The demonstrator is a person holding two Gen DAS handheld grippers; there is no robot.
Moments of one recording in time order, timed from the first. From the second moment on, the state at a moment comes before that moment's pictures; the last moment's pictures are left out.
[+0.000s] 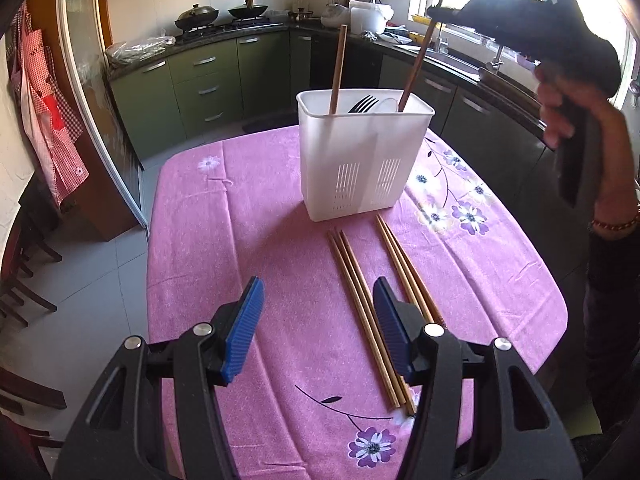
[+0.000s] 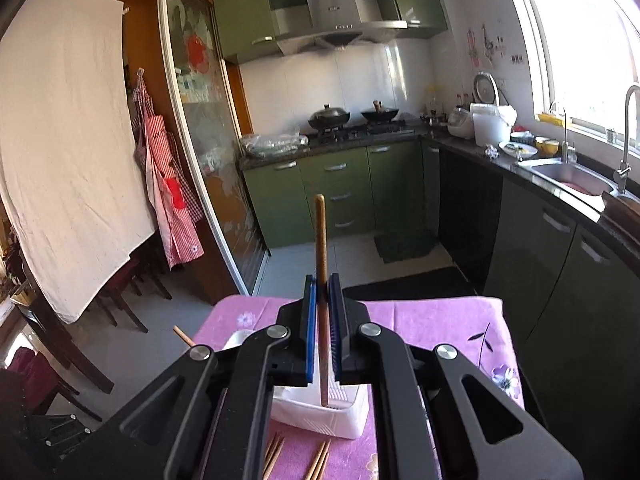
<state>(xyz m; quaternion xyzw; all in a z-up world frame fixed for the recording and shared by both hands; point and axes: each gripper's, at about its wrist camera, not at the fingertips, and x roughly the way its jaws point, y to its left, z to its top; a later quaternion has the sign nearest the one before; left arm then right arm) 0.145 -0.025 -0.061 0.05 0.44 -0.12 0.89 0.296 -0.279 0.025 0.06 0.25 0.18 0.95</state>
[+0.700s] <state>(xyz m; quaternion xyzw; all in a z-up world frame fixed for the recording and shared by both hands) 0.223 -0.051 -0.156 -0.01 0.57 -0.11 0.81 0.178 -0.329 -0.059 0.03 0.32 0.17 0.93</state>
